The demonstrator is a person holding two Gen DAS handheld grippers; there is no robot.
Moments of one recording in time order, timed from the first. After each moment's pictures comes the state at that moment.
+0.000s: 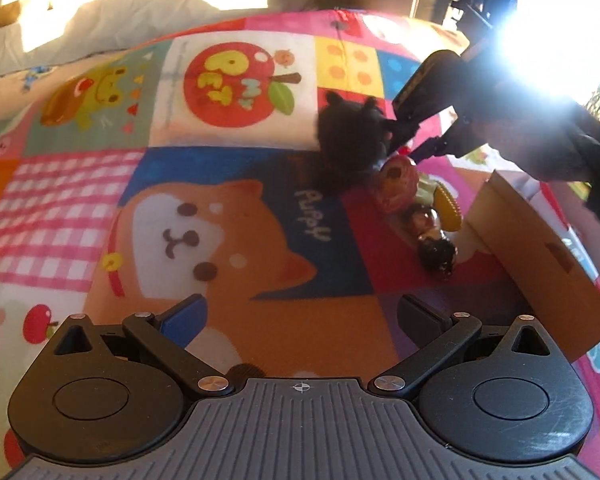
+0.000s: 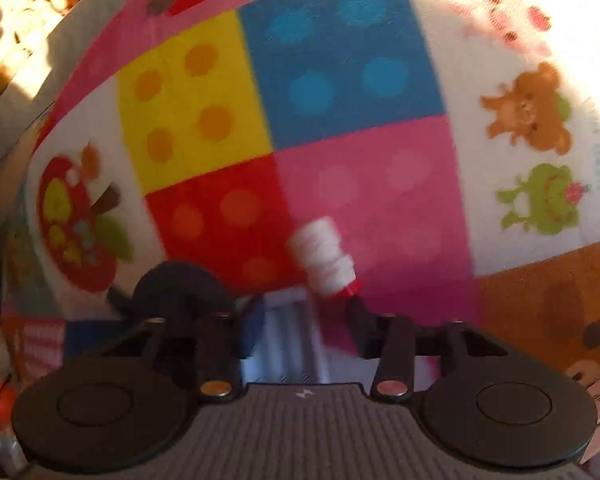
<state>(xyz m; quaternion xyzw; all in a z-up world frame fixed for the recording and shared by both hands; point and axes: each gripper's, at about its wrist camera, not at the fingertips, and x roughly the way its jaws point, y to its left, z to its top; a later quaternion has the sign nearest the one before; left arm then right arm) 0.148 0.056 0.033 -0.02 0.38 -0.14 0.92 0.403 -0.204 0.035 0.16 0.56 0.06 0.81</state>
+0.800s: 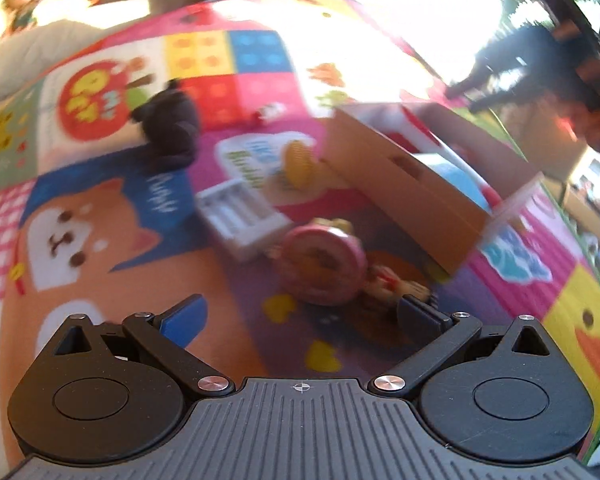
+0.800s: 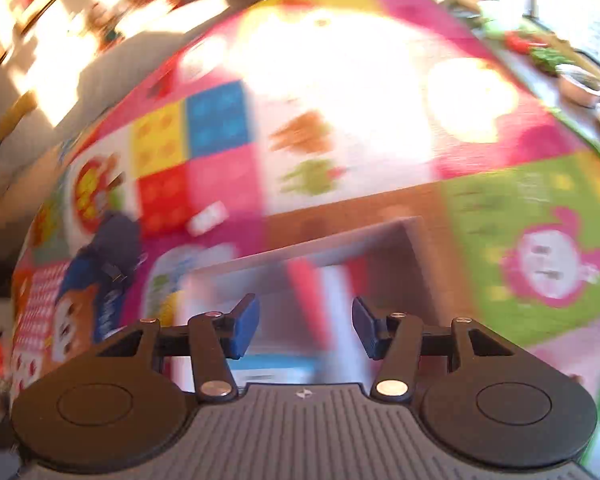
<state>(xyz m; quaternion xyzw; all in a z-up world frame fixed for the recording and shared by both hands) 0.081 -0.017 0.041 0.07 0.37 -0.28 0.88 0.210 -0.359 0.110 0.13 0.44 0.02 0.89</state>
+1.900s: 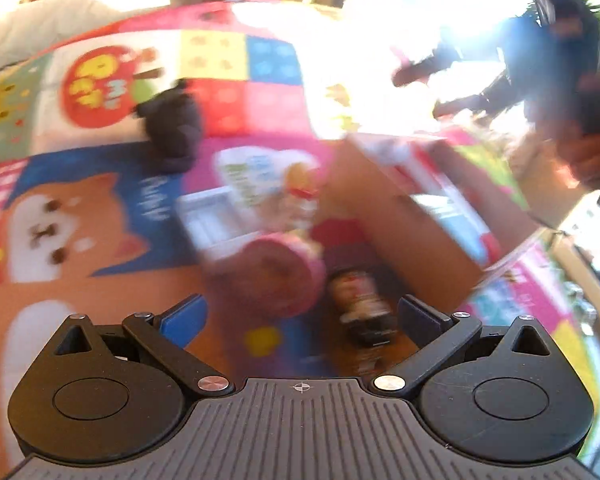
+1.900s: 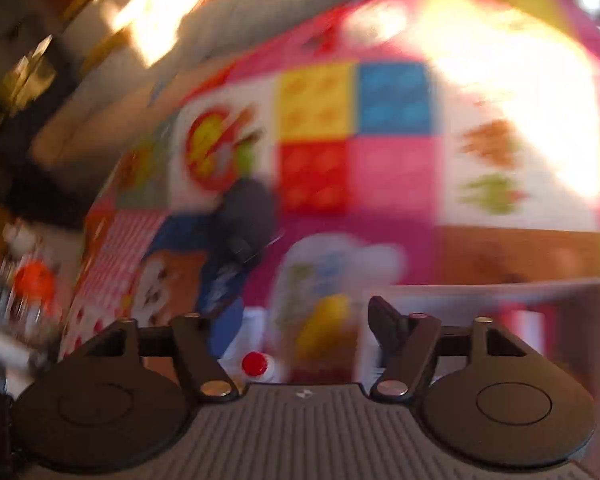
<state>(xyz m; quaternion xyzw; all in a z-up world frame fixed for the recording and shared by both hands) 0.100 -0.019 0.048 -0.02 0.37 -0.29 0.88 0.231 -0.271 0.131 0.09 0.44 0.16 0.88</state>
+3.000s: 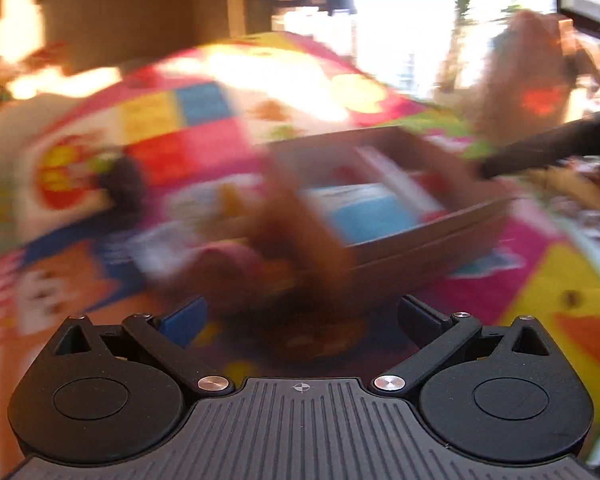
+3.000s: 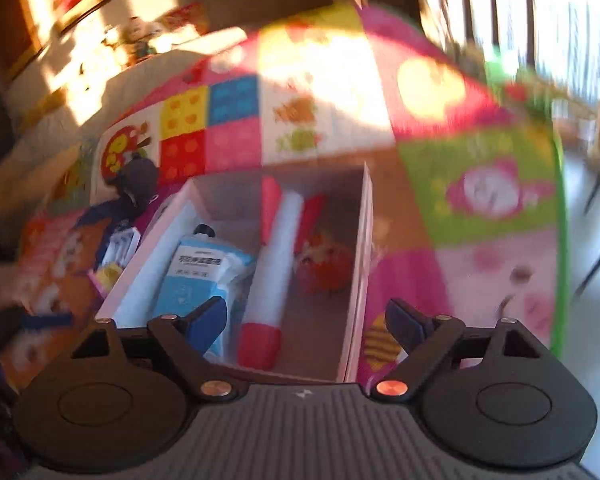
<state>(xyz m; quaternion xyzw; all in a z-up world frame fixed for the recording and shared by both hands) 0.029 -0.056 0.049 0.12 0.30 -0.26 0.91 0.031 -0.355 0.098 0.05 0.35 0.05 0.93</state>
